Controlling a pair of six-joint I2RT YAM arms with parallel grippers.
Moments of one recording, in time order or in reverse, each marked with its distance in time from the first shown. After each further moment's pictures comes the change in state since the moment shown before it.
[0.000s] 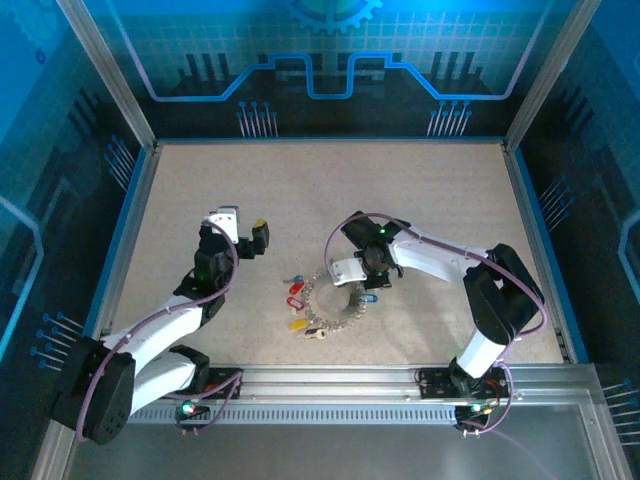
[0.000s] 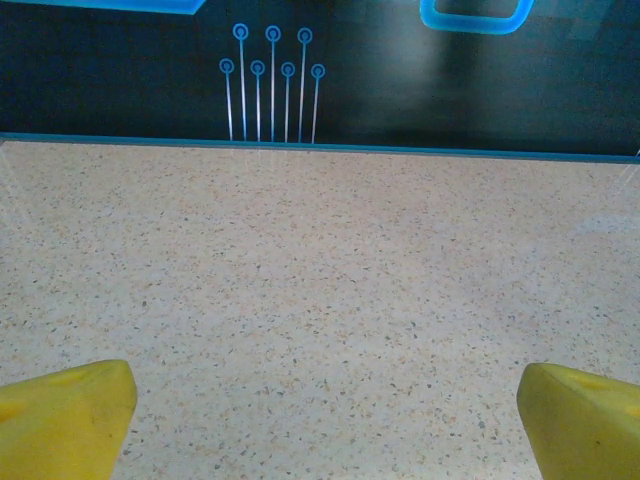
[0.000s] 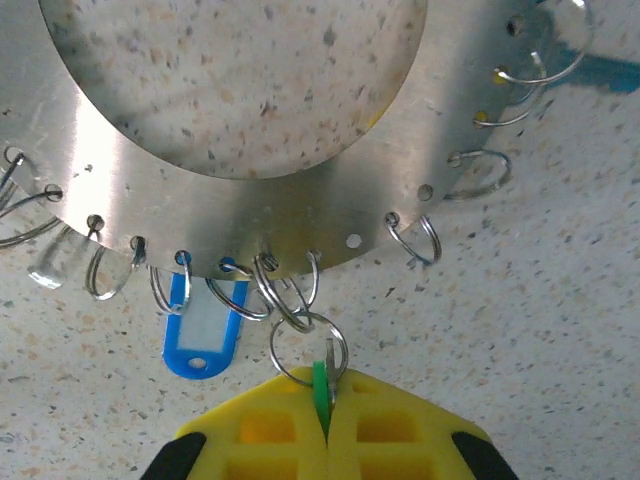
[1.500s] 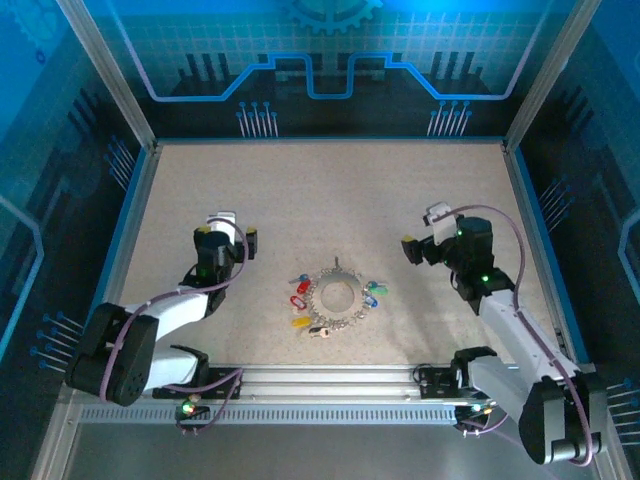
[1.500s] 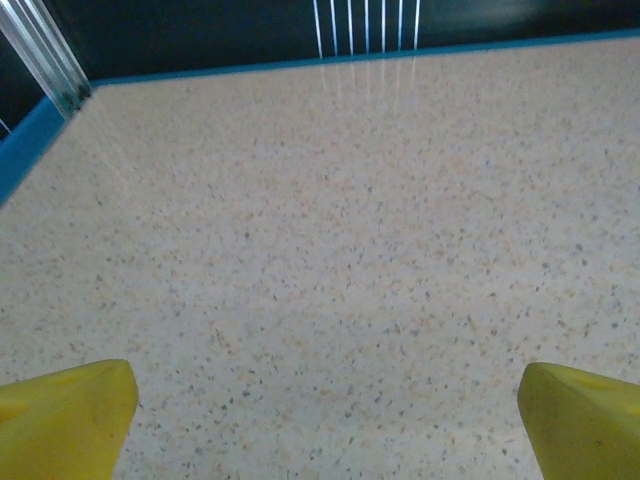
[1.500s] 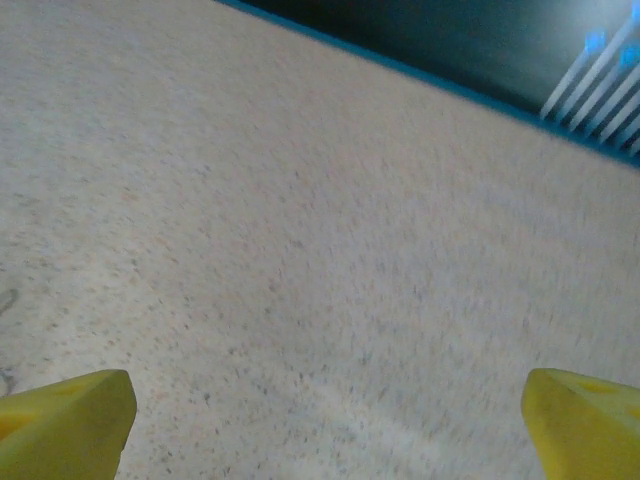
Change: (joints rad) left arm 0.105 0.212 -0.022 0.085 -0.029 0.132; right arm -0.569 -0.711 -0.590 0.777 -0.172 0.811
